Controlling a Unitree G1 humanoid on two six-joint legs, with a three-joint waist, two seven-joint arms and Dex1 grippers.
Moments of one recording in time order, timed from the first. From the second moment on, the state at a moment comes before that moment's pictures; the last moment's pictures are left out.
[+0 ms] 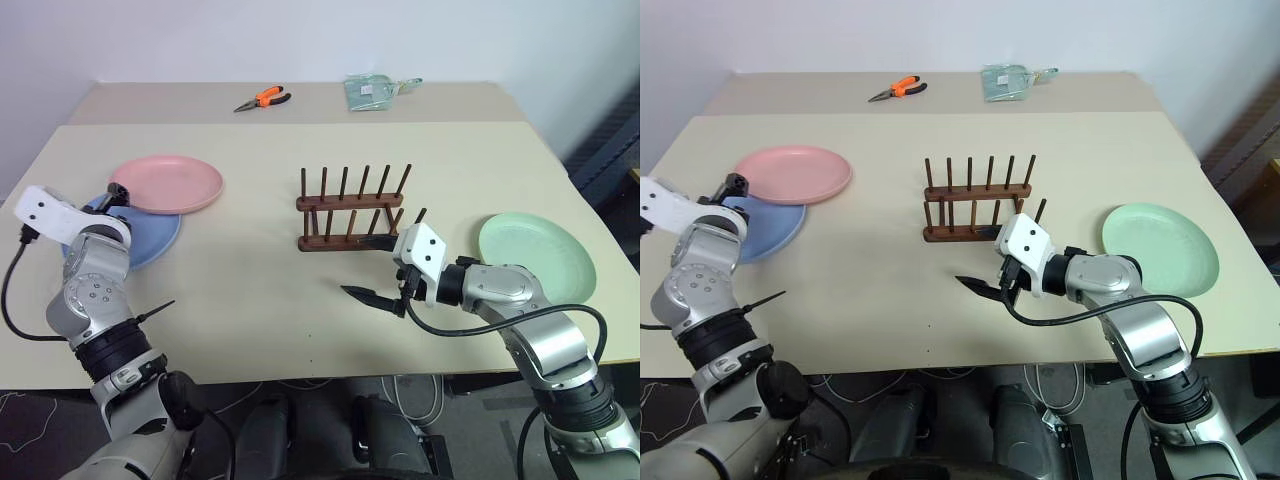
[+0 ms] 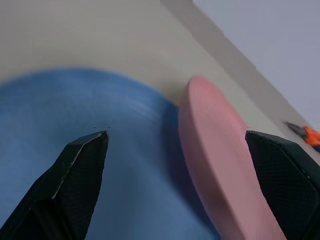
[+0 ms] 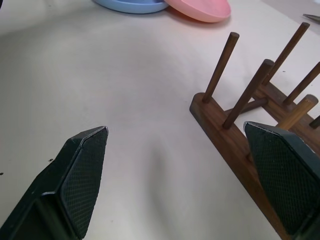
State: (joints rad) left arm -0.61 0.23 0.76 0.08 -0.64 0.70 0.30; right arm -0.28 -0.61 0.14 -0.44 0.29 0.51 0.81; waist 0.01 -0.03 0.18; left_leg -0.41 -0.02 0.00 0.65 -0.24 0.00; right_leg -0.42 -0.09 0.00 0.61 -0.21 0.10
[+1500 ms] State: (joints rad) left arm -0.66 0.04 0.25 -0.23 -0.94 0.81 0.05; right arm -0.63 -0.64 0.32 -0.05 -0.55 -0.14 0.43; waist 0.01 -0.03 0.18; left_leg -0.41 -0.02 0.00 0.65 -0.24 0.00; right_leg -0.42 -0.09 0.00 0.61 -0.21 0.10
